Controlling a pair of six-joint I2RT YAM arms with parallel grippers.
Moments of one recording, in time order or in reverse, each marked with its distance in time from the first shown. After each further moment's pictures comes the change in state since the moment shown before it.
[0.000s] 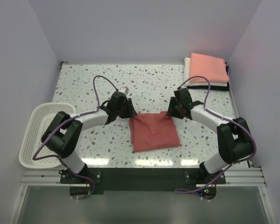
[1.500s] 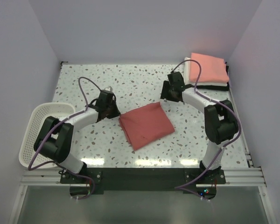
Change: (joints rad) left arm 0.146 -0.097 -0.029 -0.186 -0.074 -0.032; right arm -0.020 0.312 0.376 -0.014 0.045 -0.080
